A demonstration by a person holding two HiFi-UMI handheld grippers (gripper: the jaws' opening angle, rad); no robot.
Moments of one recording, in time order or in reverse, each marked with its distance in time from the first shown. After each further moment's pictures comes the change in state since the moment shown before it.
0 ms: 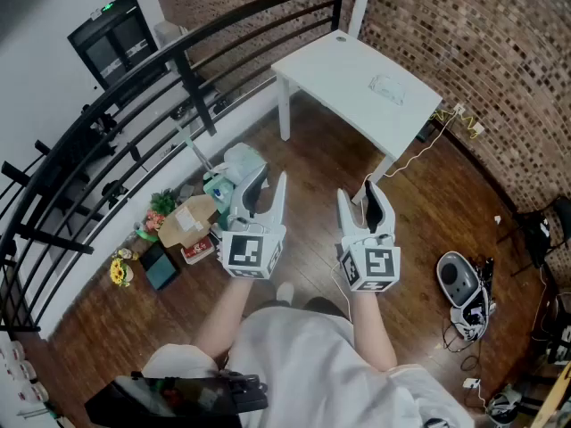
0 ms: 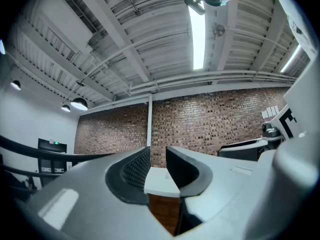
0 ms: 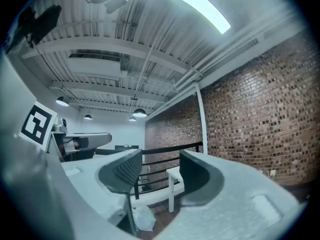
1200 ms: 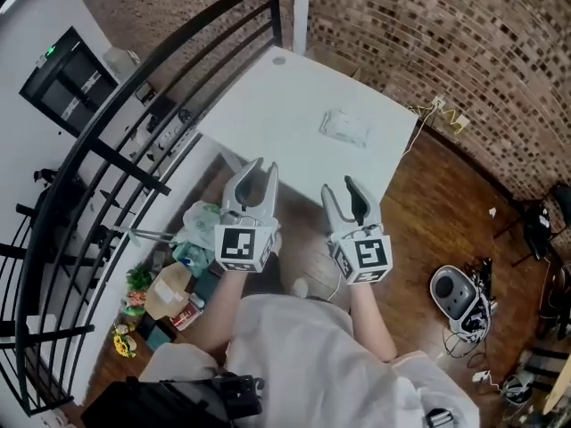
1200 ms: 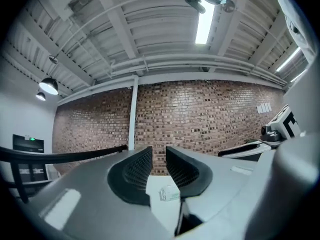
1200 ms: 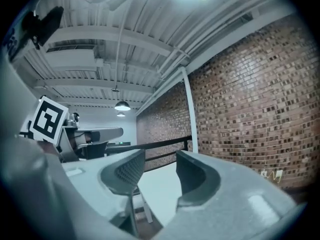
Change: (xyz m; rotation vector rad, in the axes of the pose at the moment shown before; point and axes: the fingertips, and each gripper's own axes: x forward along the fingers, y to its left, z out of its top) left arm 0.452 0.017 -0.082 0.032 0.058 -0.161; right arm 0.330 -0.270 -0.050 0.060 0.062 -0.029
